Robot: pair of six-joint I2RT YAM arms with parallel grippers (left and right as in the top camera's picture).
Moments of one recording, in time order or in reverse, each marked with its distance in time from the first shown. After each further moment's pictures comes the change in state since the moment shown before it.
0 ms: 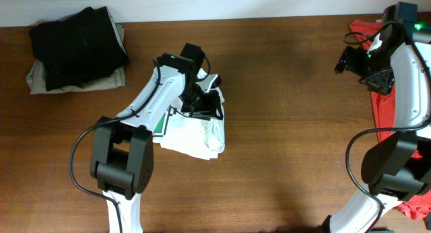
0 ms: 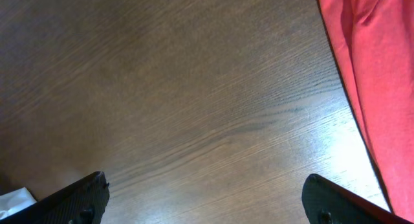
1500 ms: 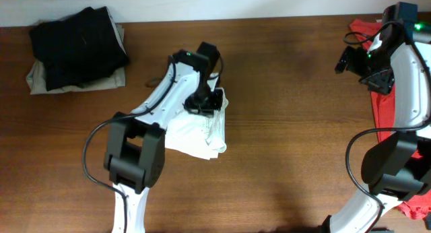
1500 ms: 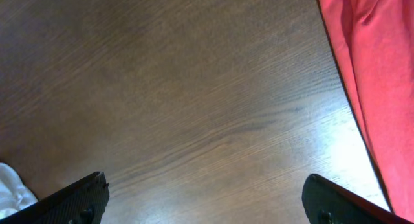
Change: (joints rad) left arm -0.066 0.086 0.105 -0.053 -0.278 -0.156; right arm 0.000 0.000 0.000 0.000 0.000 0.000
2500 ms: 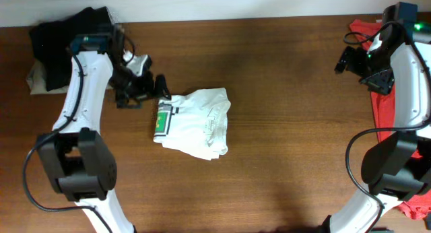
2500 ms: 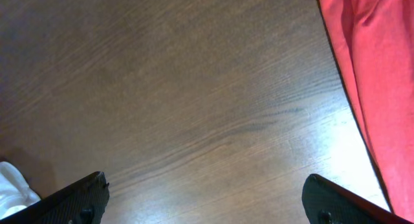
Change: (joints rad) left arm 0.463 -0.162 -0.005 -0.188 0.204 0.322; right arm 0.000 0.000 0.000 0.003 0.000 -0.001
